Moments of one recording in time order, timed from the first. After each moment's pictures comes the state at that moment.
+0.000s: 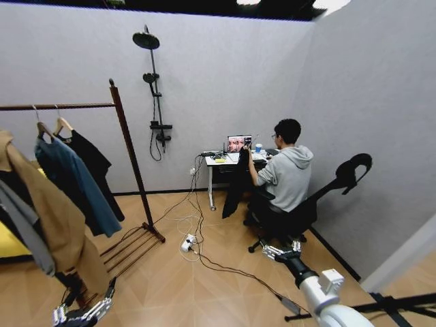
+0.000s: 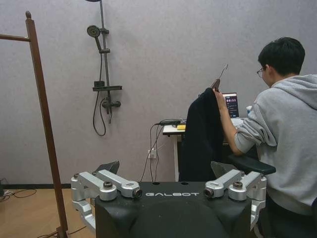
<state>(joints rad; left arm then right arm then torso) 1.94 -1.35 -0.90 -2.27 -0.51 -0.14 0.14 -1.52 1.26 0.72 2.28 0.43 -0.27 -0.07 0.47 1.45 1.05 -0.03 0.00</state>
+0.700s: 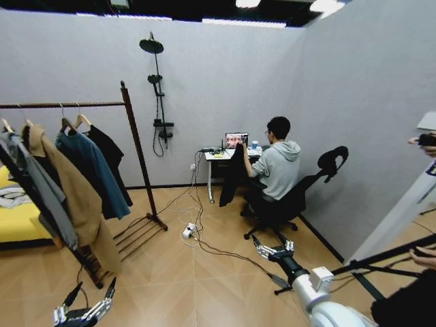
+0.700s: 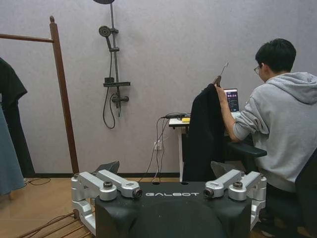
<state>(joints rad) 1.94 -1.35 -0.90 -2.27 -0.51 -0.14 0.13 -1.48 1.28 0.67 2.27 0.38 -0.30 -0.06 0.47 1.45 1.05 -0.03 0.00</state>
